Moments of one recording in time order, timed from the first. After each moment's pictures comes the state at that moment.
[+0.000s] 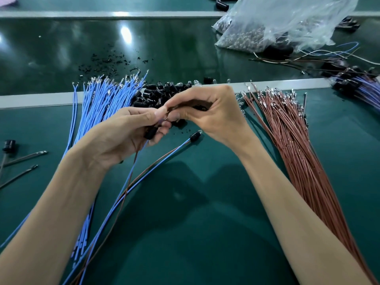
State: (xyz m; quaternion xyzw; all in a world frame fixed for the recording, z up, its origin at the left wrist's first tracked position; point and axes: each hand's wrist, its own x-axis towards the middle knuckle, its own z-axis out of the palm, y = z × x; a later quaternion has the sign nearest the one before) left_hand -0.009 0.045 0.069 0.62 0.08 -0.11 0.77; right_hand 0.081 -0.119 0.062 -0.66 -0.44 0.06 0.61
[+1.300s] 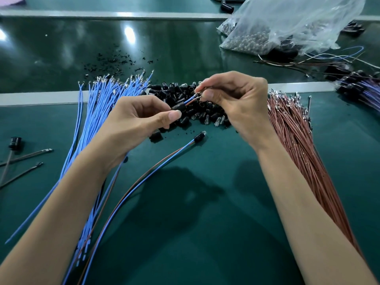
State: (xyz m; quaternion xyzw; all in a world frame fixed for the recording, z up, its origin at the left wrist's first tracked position) left_hand -0.013 0.032 0.079 0.76 0.07 0.08 0.64; right_hand 0.091 -0.138 0.072 -0.63 -0.34 0.03 0.70
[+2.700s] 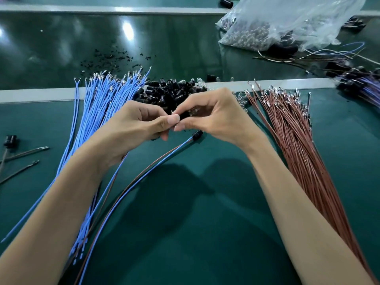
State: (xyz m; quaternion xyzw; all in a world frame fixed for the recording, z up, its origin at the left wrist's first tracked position) left_hand -0.013 0.034 0.072 0.79 0.06 -0.01 0.61; right_hand 0.083 -0.128 0.065 -0.71 -0.42 0.15 0.54
